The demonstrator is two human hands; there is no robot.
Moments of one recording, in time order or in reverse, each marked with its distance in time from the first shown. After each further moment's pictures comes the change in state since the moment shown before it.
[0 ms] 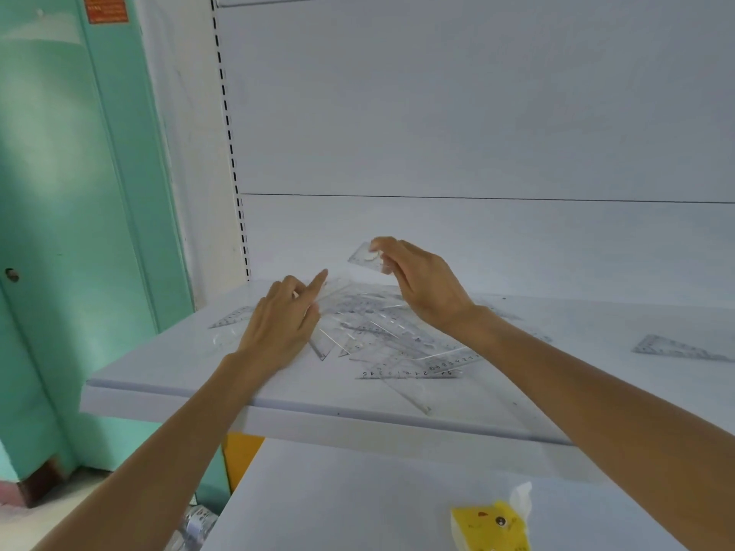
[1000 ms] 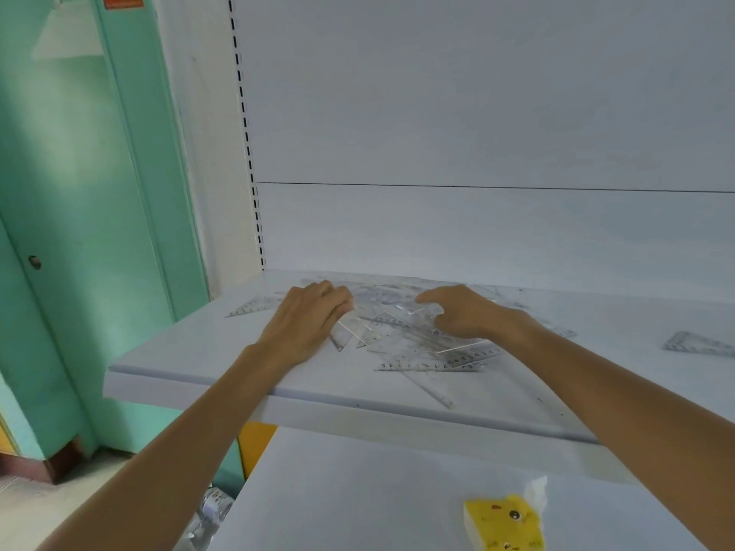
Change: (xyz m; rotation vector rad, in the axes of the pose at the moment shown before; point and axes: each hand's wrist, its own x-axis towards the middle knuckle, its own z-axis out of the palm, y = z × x) left_hand -0.002 0.000 0.003 -0.030 -0.050 0.150; right_hand -0.021 0.041 0.018 -0.058 -0.732 0.458
